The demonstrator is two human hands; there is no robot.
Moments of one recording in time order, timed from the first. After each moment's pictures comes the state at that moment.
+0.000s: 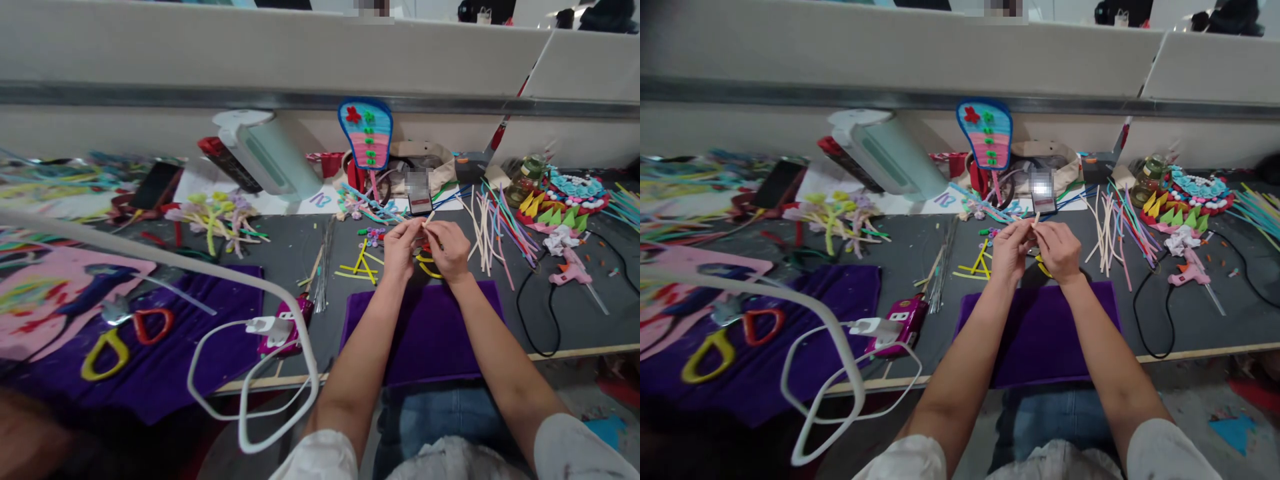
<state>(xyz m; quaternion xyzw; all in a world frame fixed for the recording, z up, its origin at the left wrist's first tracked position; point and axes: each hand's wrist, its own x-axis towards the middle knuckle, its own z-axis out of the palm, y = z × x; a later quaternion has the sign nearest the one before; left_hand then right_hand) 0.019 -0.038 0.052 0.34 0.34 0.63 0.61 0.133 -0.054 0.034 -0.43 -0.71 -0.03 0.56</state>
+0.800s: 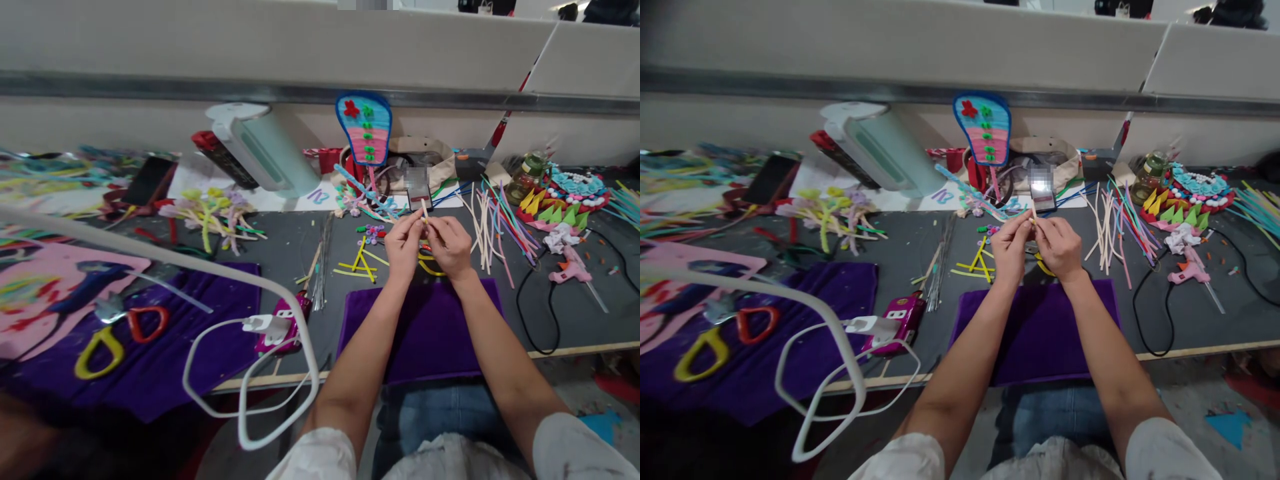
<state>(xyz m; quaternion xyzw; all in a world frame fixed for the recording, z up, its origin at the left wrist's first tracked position) 0.022 -0.042 0.042 0.52 0.36 0.67 0.39 0.134 -0.052 0.037 -0.45 -0.70 -0.02 0.55</state>
